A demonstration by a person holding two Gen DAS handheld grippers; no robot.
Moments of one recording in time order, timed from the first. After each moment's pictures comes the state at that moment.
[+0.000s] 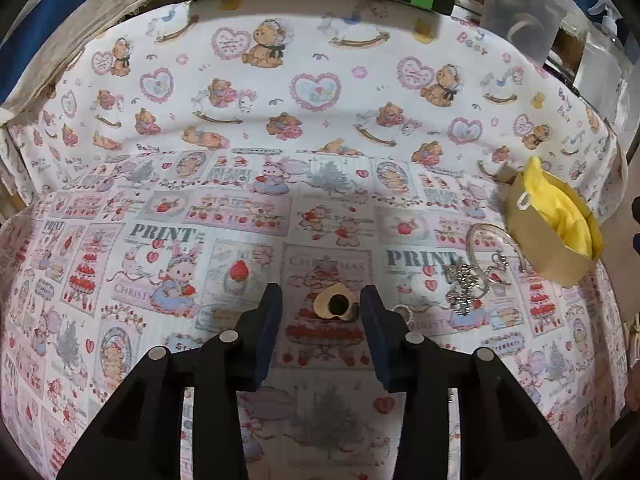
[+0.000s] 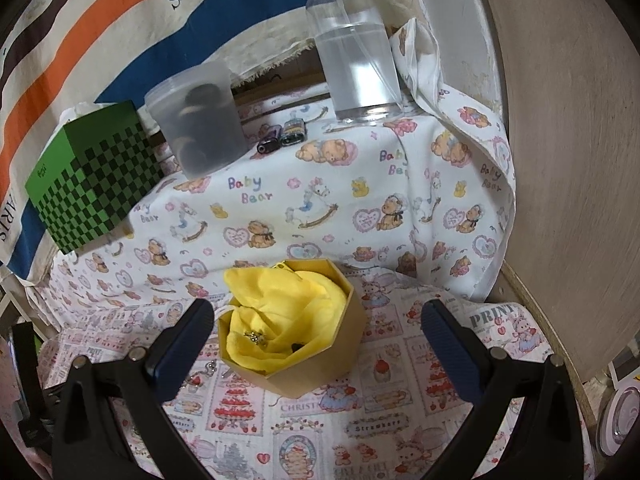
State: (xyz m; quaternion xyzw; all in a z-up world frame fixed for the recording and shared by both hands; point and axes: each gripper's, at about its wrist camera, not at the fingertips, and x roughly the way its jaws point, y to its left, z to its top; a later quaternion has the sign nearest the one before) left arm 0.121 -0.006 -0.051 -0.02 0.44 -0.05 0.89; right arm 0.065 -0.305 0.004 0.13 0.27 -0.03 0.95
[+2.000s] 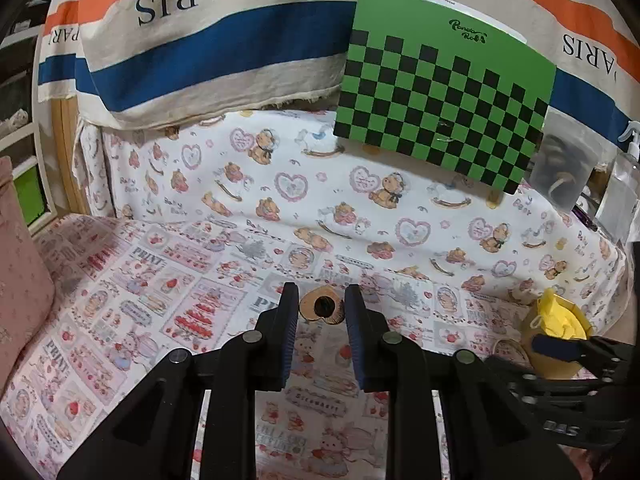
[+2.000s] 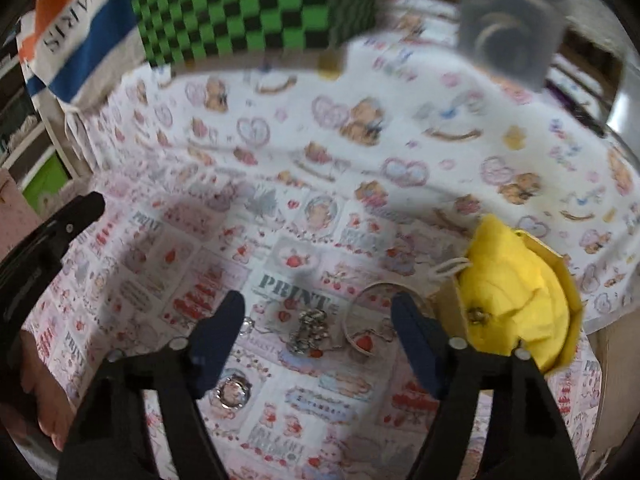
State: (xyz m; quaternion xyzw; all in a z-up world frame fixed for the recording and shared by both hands) left arm 0.082 0.067 0.004 -0.10 0.29 0.05 0.95; right arm 0.131 -0.120 -0.029 -0.07 0.45 0.13 0.88
